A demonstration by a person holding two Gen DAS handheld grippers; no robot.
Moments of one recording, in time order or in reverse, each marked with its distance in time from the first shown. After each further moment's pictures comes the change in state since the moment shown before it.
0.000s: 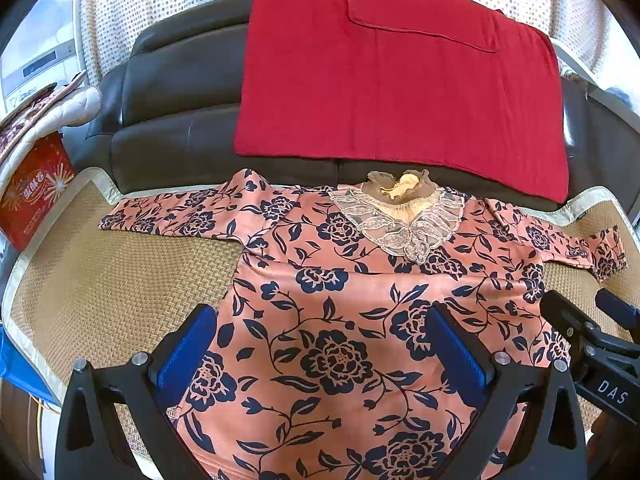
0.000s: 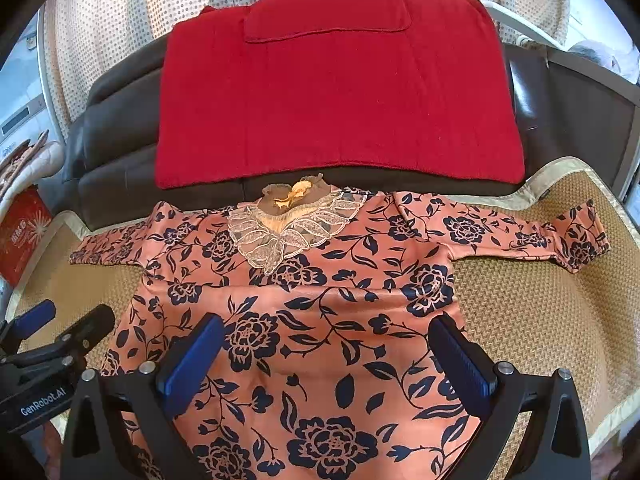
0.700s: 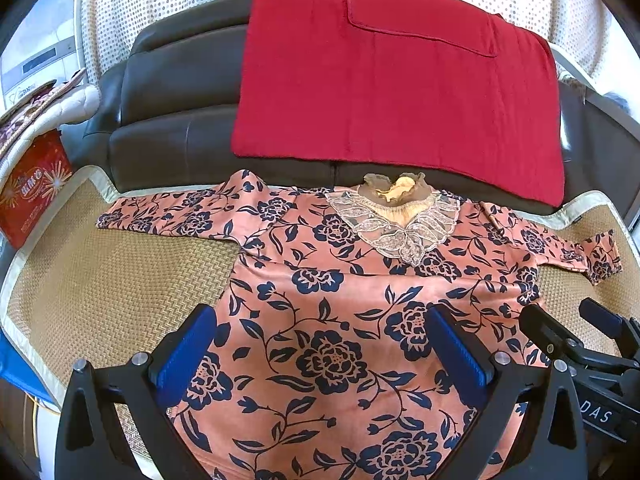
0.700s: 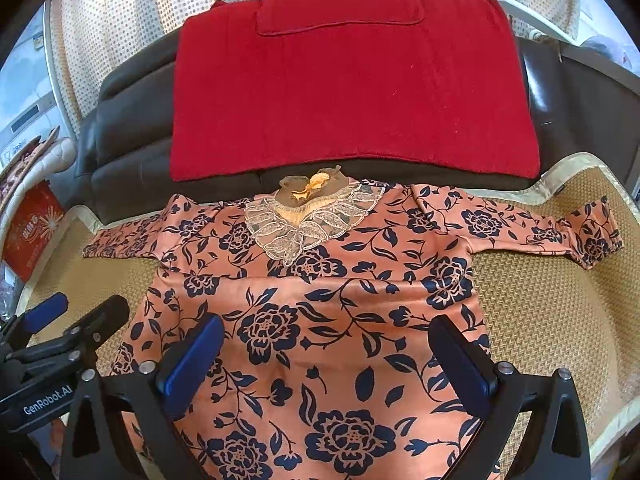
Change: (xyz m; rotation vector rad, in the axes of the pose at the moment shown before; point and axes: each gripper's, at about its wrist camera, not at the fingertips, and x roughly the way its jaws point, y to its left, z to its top) left arm -0.004 0.001 0.000 -0.016 -0.023 -0.017; right arm 0.003 0.006 -0.003 -0.006 0.028 0.055
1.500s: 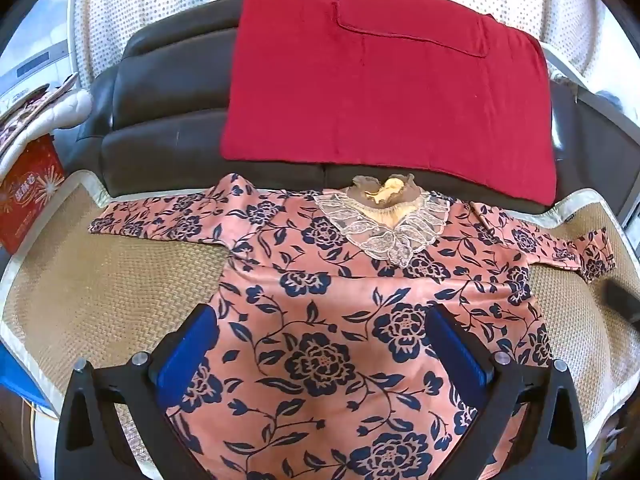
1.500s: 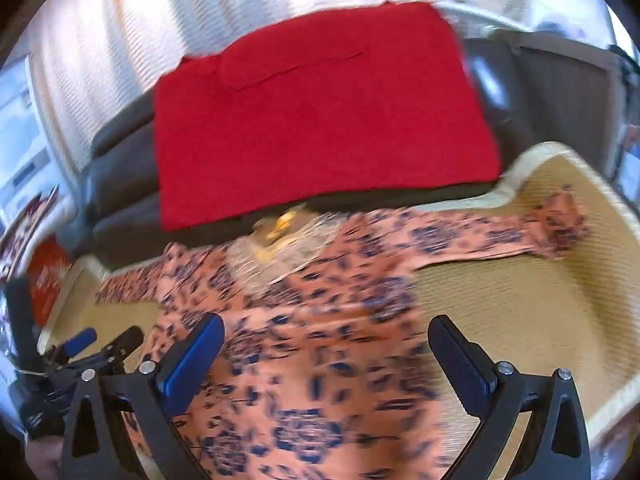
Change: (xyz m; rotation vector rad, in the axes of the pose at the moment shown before) left arm -0.004 -0.007 0.001 0.025 -0.021 -0.005; right arm -0.056 -0.052 0.007 0.113 -0.087 0.037
